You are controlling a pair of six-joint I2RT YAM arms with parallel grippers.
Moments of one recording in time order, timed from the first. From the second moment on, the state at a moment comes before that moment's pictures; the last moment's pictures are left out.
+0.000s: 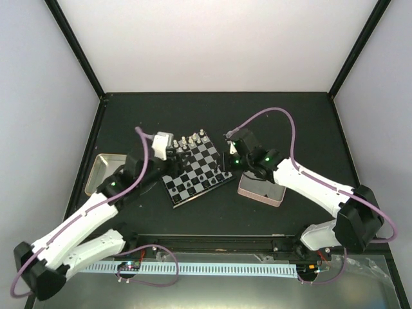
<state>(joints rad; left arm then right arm) -0.66 0.90 0.77 -0.30 0.05 -0.44 0.75 1.38 1.02 -0.42 -0.15 0.61</state>
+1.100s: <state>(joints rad) -0.65 0.32 0.70 -0.63 -0.38 -0.45 1.21 1.69 1.11 -0.38 0.44 0.47</state>
